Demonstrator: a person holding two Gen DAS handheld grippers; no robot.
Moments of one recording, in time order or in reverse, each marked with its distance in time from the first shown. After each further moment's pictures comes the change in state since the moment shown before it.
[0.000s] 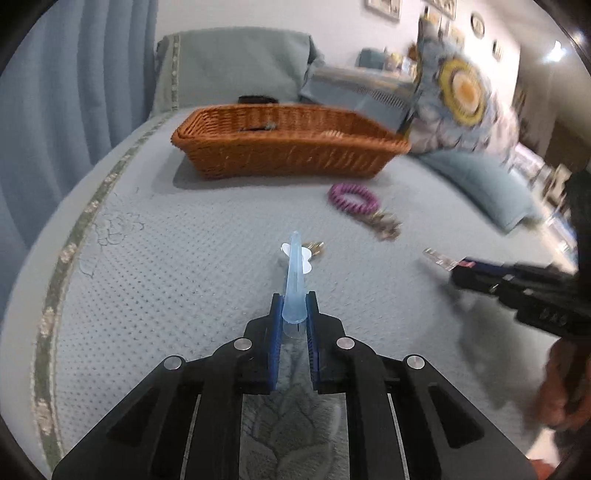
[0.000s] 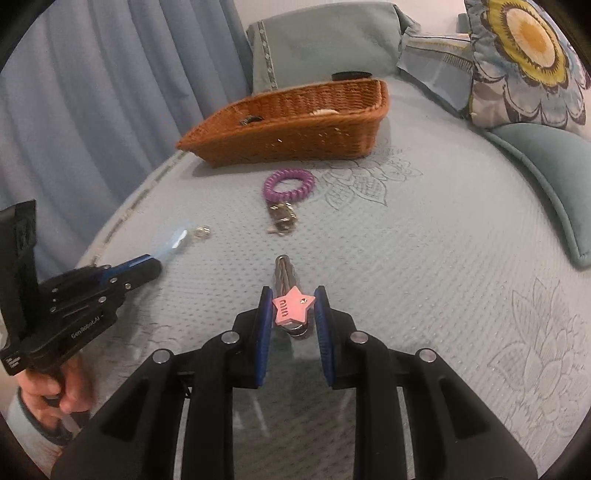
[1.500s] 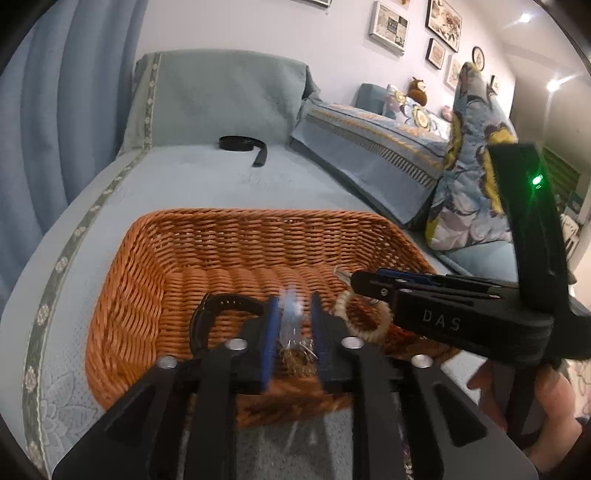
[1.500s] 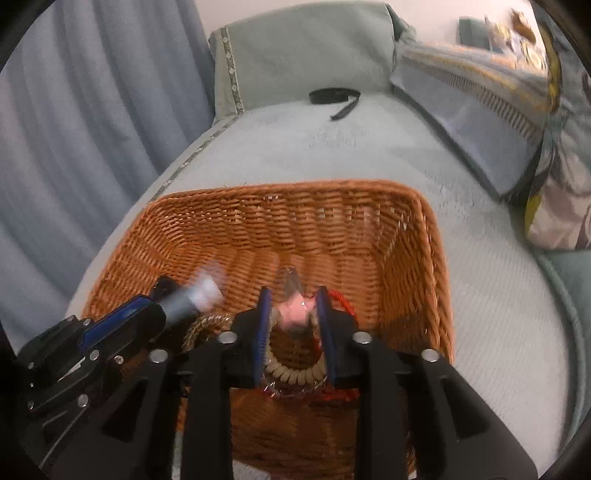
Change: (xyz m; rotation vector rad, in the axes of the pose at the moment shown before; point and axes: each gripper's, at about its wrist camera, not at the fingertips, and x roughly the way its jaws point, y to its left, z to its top) left arm 0.111 0.012 0.173 -0.016 -0.108 -0.076; right arm 0.132 -0.035 0.206 0.068 0.001 -0.089
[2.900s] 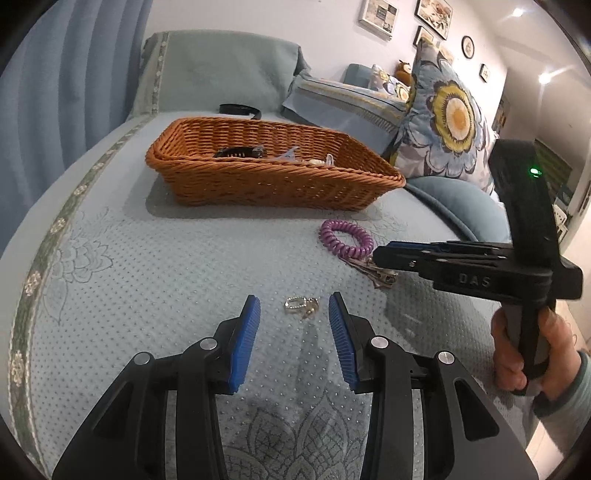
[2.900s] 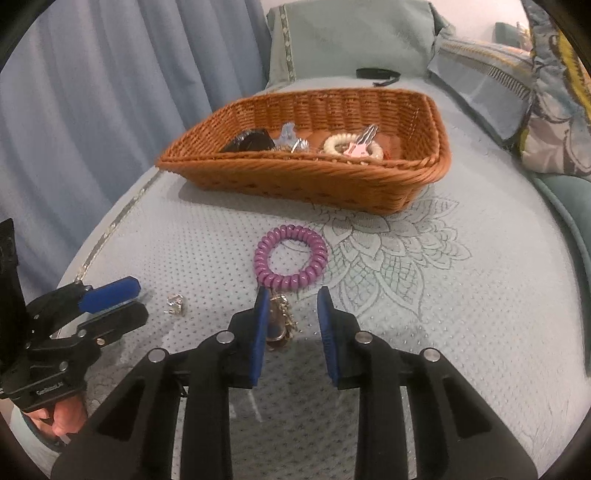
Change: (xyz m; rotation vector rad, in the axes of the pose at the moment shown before) left arm -0.095 -0.010 -0.137 -0.006 0.080 -0.030; right arm -0.058 0.010 -0.131 -0.173 0.090 0.097
